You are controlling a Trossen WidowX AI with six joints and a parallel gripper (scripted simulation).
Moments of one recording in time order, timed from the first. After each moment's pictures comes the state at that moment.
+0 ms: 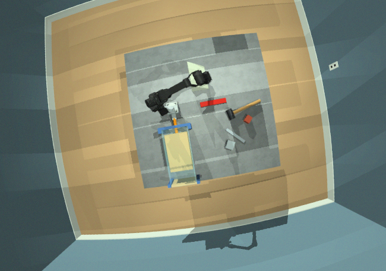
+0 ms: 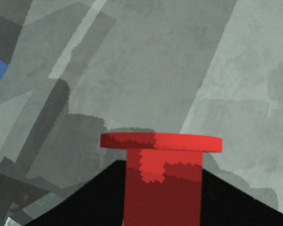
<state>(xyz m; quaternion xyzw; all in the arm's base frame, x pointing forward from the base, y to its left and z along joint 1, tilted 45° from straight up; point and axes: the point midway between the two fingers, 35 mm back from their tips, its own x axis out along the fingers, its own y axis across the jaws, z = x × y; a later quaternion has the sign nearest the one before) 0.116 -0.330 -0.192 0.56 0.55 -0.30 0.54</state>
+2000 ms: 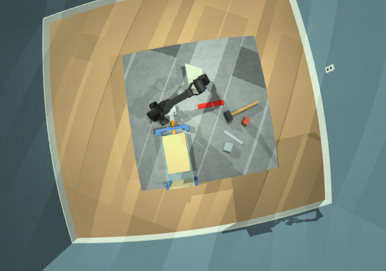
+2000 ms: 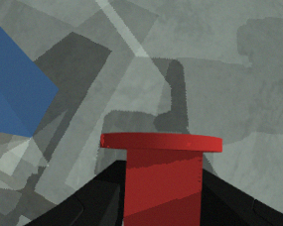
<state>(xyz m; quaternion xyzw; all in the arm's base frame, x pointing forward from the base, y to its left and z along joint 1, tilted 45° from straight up) 0.180 -0.332 -0.184 0.56 0.55 -0.31 0.54</state>
